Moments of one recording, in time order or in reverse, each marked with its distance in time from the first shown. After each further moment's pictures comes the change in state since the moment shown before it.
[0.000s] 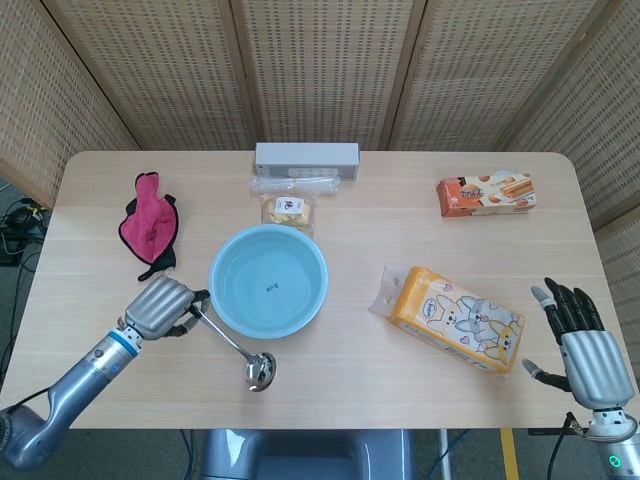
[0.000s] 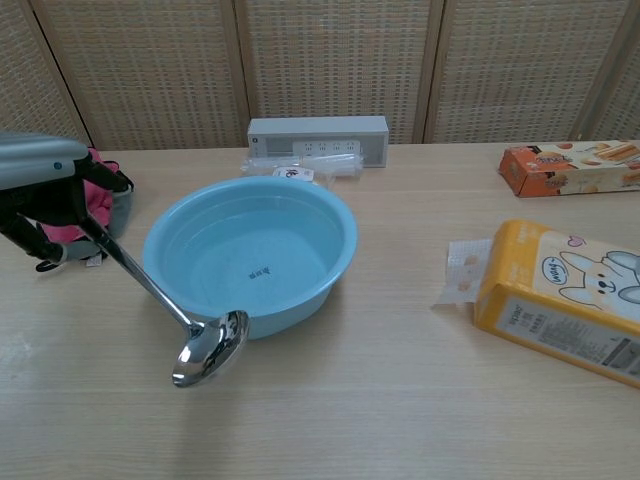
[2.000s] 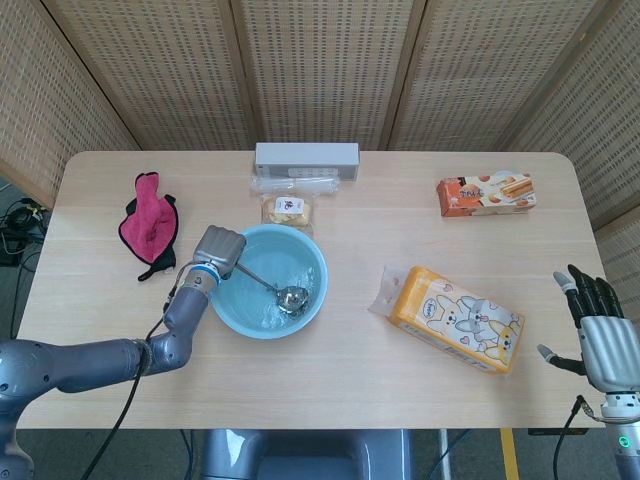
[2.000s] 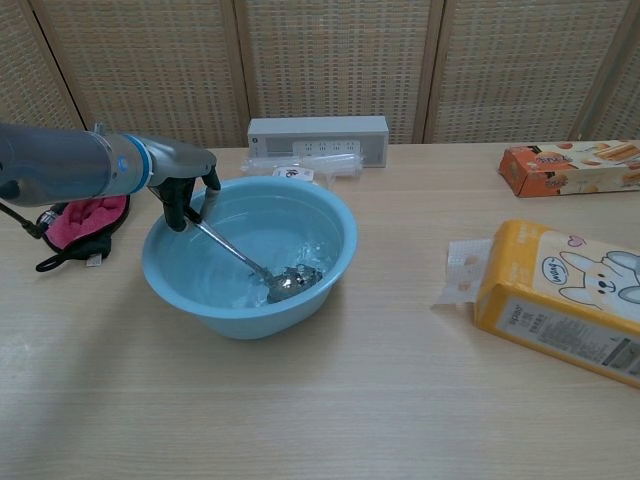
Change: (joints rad) left arm -0.555 -0.386 -0.027 0.385 -1.147 -0.143 0.690; right arm 0.025 0.002 0.053 0.036 0.129 -0.060 0.040
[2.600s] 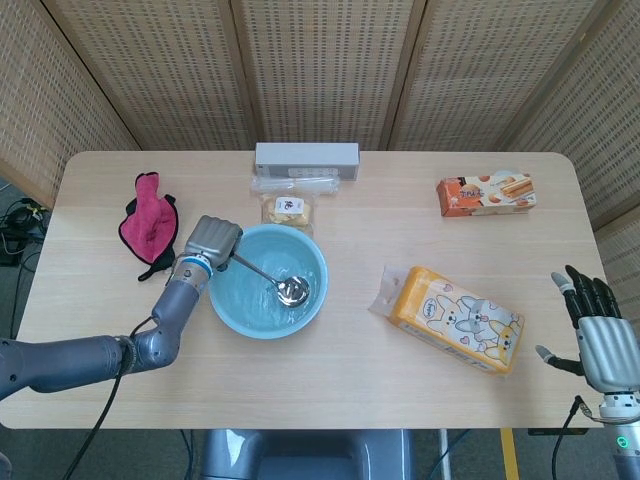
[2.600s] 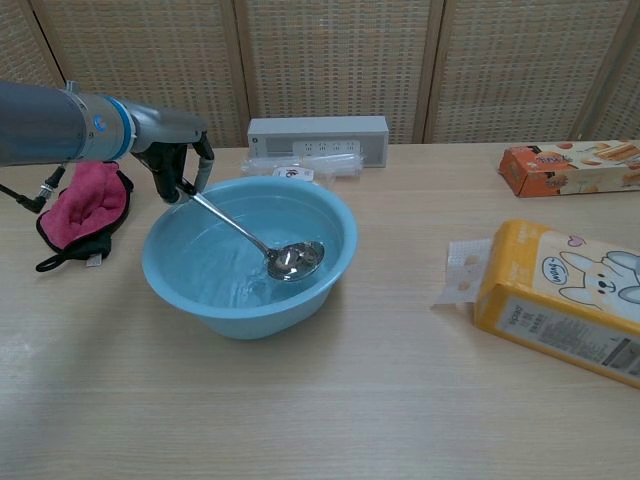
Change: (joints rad) left arm 0.002 0.116 -0.030 -0.118 0.020 0.015 -0.044; right arm 0.001 -0.002 -0.003 -0.005 -0.004 -0.001 -0.009
